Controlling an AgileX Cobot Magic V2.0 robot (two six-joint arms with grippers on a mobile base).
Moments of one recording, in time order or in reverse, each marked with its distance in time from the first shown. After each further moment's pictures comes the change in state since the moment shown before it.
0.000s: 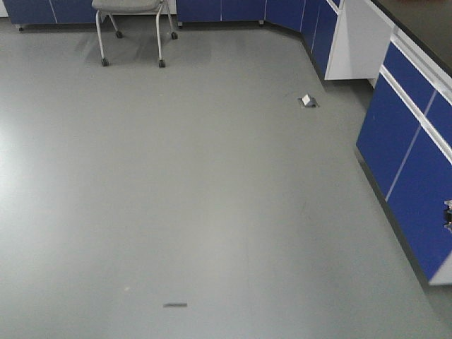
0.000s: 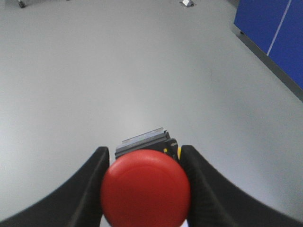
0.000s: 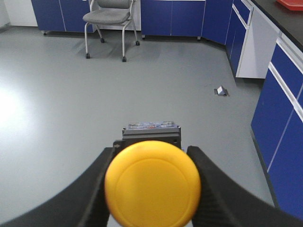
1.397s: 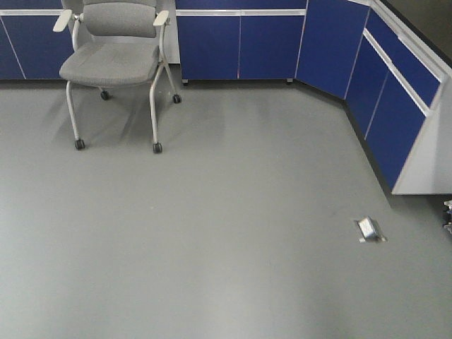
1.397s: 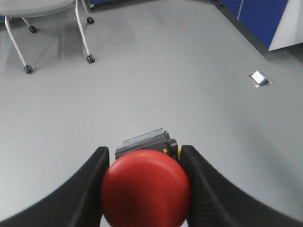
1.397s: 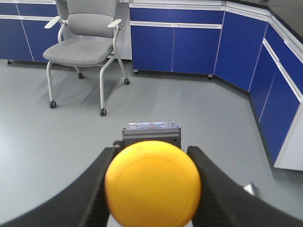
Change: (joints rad) left arm 0.000 0.000 0.000 0.000 0.000 0.000; right arm 0.000 0.000 0.000 0.000 0.001 0.000
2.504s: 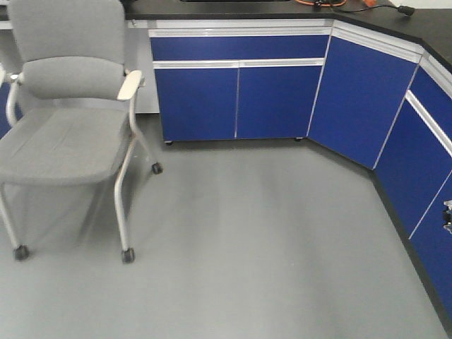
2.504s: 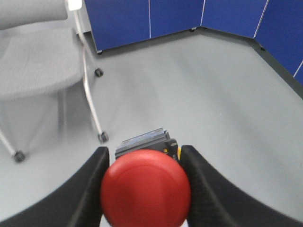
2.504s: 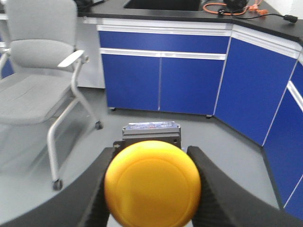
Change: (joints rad) left arm 0.000 0.000 0.000 0.000 0.000 0.000; right arm 0.000 0.000 0.000 0.000 0.000 0.000
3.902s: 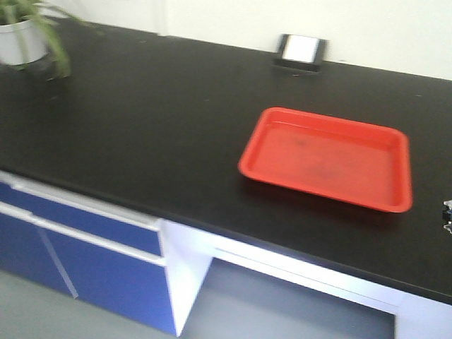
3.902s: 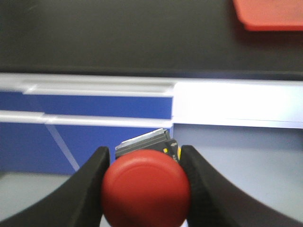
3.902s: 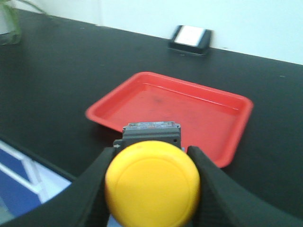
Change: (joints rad) left arm 0.000 0.000 0.000 0.003 0.000 0.000; right arm 0.000 0.000 0.000 0.000 0.000 0.000
